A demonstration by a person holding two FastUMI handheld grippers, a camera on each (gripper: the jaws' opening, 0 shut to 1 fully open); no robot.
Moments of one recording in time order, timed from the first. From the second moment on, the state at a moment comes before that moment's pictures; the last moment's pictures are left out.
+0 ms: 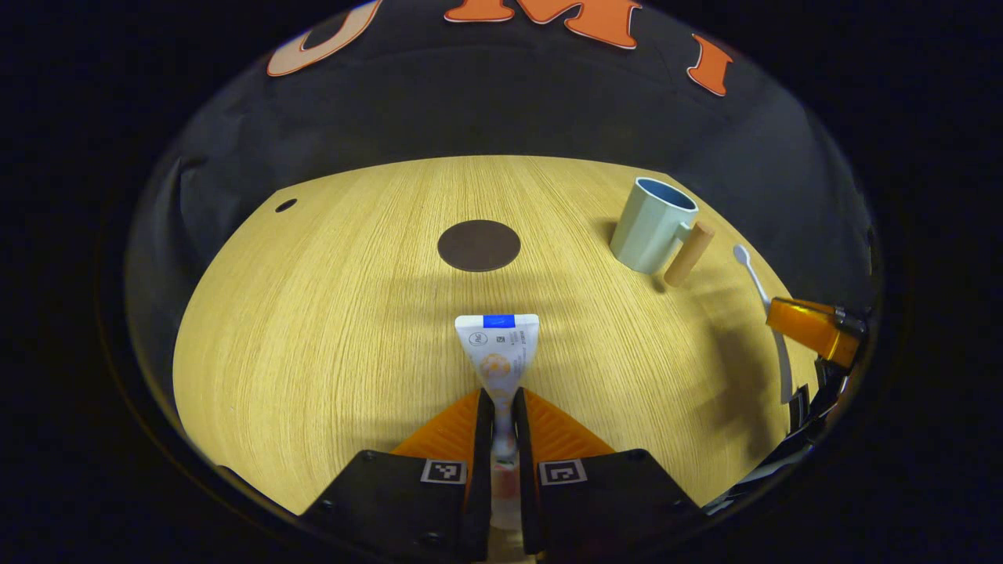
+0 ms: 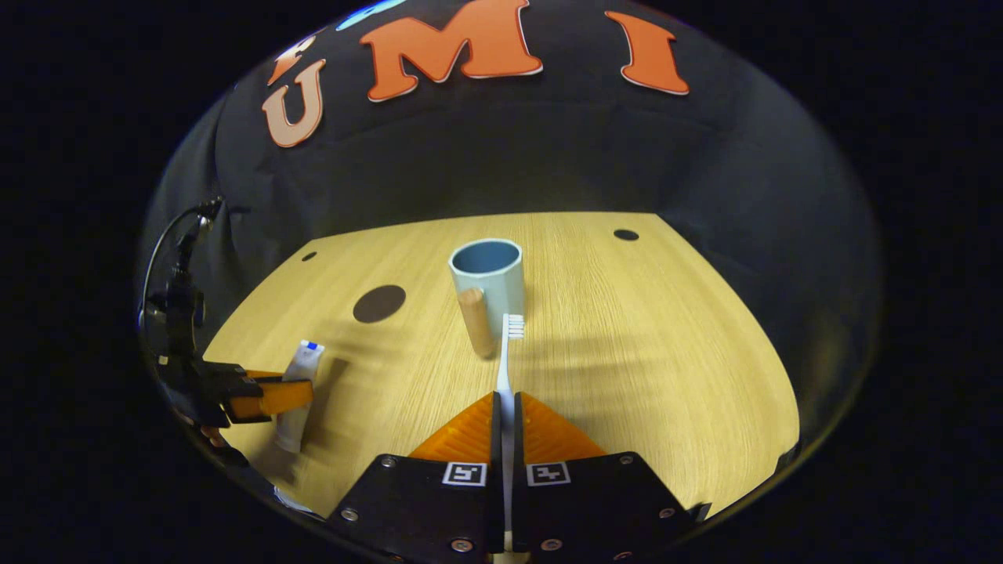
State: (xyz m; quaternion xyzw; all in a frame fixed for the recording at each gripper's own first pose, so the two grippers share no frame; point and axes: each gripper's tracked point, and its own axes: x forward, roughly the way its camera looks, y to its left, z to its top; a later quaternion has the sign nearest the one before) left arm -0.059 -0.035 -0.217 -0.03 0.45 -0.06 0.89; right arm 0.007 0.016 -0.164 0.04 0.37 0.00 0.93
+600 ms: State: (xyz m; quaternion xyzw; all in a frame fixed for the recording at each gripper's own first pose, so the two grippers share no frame) left arm -0.051 -0.029 -0.193 -0.06 0.40 -0.07 0.91; right arm 0.083 0.035 -0.098 0.07 0.24 0.04 0.97
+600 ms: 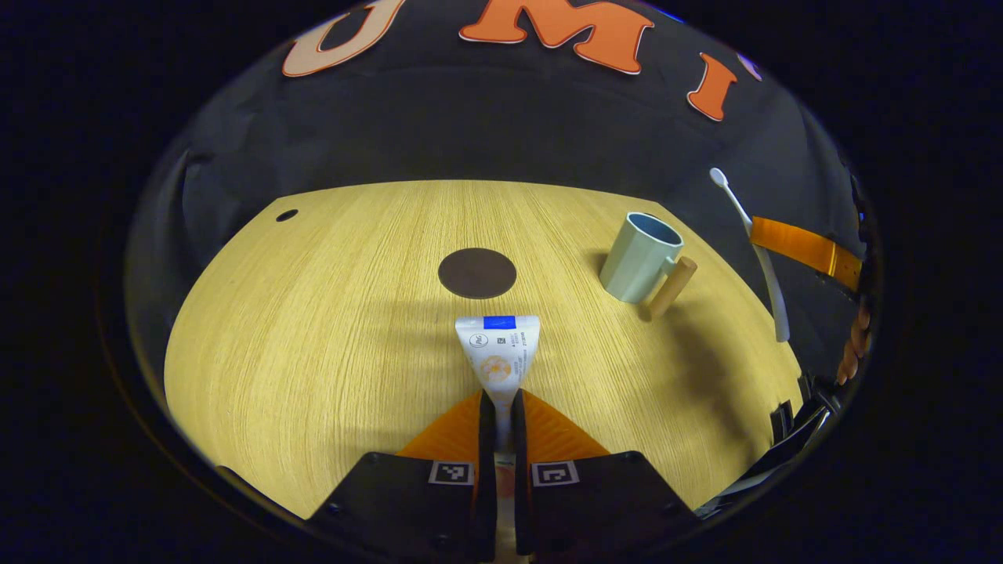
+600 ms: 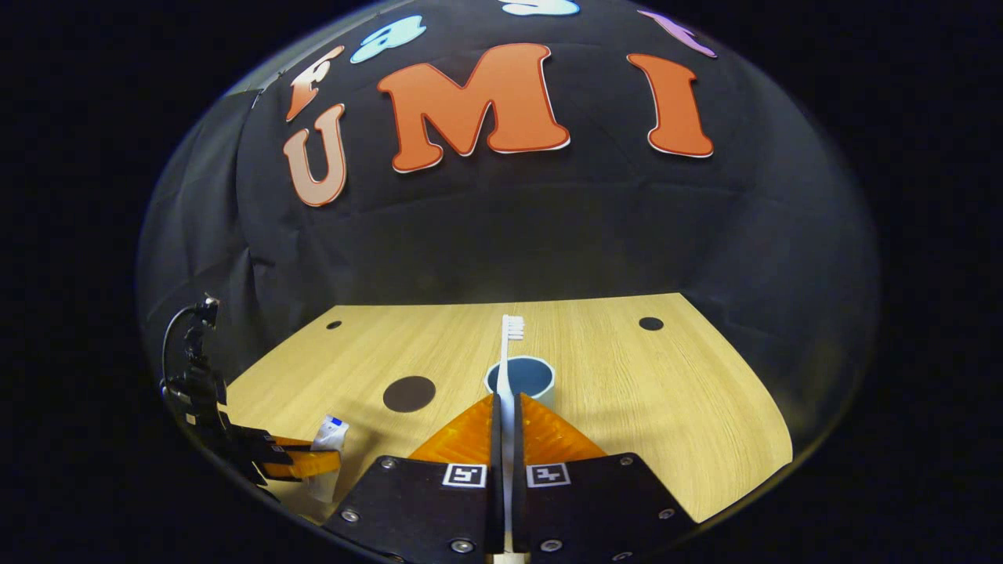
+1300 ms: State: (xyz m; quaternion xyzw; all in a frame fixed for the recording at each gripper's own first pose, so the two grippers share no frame) left arm -0.033 -0.013 -0.183 -0.06 0.37 -0.05 0.93; right arm 0.162 0.014 -0.095 0.15 0.17 0.04 0.97
